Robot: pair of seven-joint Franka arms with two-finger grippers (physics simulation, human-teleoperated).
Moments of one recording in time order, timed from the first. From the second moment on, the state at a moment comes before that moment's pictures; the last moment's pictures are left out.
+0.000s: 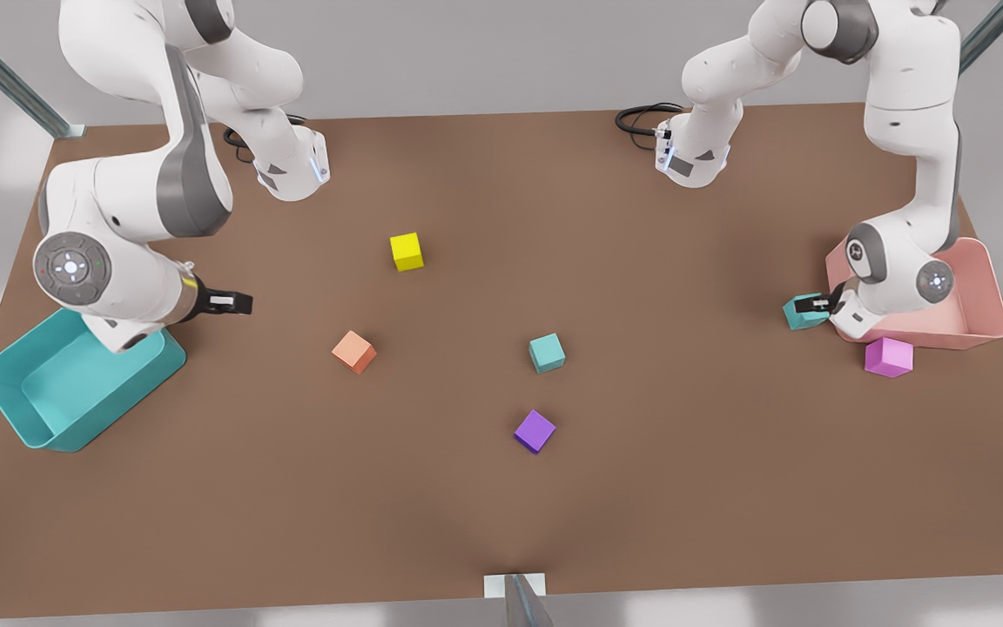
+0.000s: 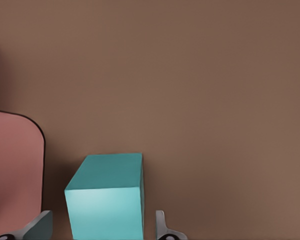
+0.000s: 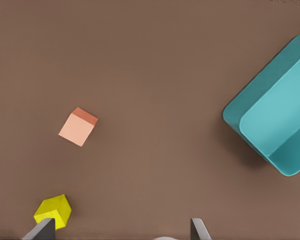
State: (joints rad) left arm 0.35 0.32 0.02 -2.22 0.08 2.27 0.24; right arm 0.12 0.24 0.05 -1.36 -0.06 1.30 0.22
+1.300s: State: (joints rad) left arm 0.09 0.23 0.01 -2.19 0.05 2.28 0.21; right arm 0.12 0.31 0.05 -1.29 -0.09 1.29 0.01
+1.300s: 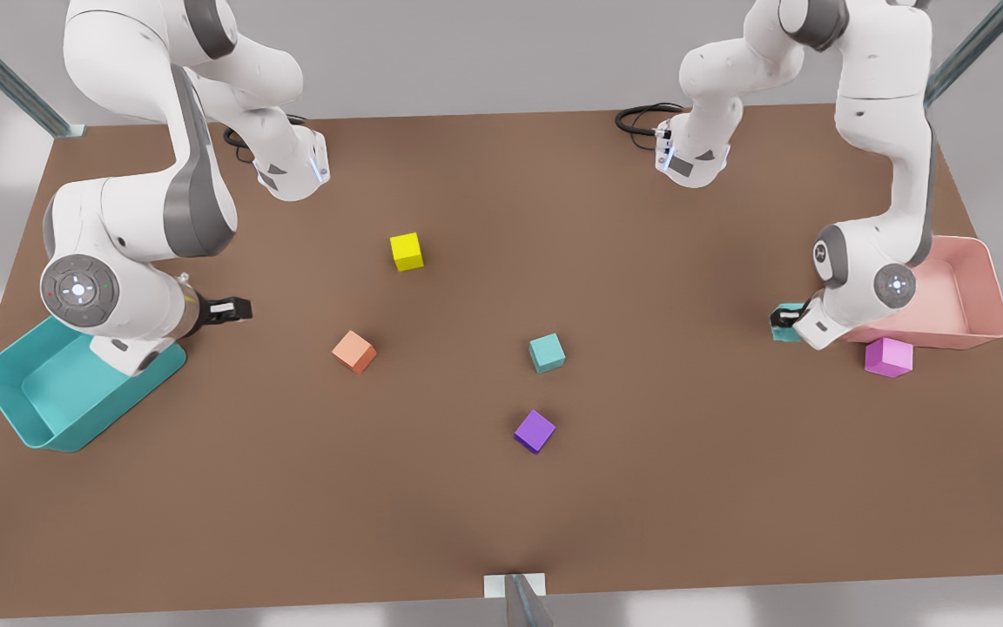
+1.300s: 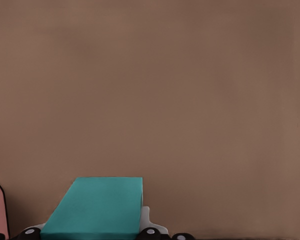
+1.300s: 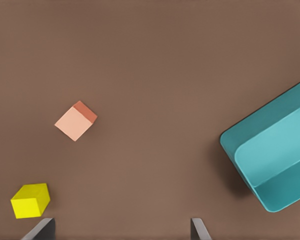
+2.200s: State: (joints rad) left arm -0.32 0.68 -0.37 -1.54 0.03 2.02 -0.78; right arm 0.04 0.36 0.06 -1.20 0.00 1.24 -0.06
